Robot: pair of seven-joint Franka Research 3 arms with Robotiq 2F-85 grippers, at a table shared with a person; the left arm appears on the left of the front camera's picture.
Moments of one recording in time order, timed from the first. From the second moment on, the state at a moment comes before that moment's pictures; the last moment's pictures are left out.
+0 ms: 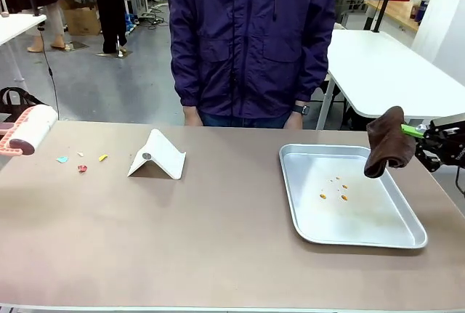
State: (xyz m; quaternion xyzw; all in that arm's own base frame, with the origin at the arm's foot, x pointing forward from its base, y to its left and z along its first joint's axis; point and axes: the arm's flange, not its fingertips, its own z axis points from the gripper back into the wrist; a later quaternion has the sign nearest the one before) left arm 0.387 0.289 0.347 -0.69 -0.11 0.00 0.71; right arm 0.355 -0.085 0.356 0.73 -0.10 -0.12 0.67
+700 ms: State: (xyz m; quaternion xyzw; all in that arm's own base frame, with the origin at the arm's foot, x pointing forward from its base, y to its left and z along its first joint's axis) left arm 0.385 0.289 0.346 -0.69 -0.11 0.00 0.71; right arm 0.356 -0.084 0.355 0.73 -0.10 -0.12 0.67
